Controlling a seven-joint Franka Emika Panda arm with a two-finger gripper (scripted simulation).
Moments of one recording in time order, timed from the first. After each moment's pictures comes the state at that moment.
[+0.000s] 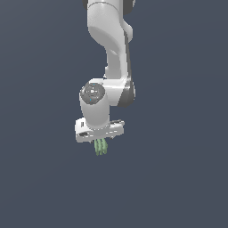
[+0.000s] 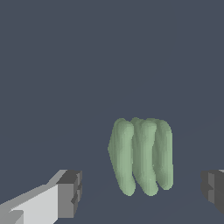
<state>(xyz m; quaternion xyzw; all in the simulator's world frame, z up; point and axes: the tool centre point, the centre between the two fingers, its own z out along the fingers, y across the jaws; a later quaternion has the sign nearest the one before) 0.058 -0.059 0.108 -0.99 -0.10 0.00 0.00</state>
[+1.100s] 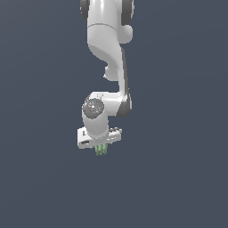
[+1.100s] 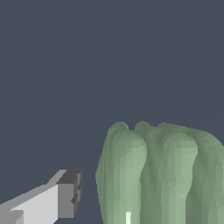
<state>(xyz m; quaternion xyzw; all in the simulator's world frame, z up) 0.060 -0.065 0.049 -0.99 -0.11 0.00 0.00</state>
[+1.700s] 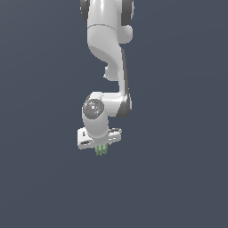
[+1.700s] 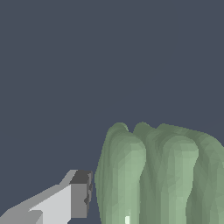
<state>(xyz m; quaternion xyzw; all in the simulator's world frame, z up) 0.061 -0.065 0.048 -0.99 -0.11 0.00 0.00</state>
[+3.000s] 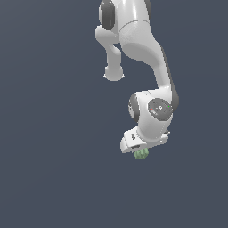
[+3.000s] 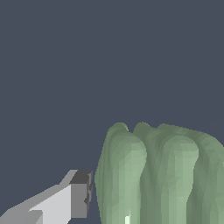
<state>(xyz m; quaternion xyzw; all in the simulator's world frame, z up) 0.091 0.127 0.080 -0.99 -0.12 0.00 0.00</state>
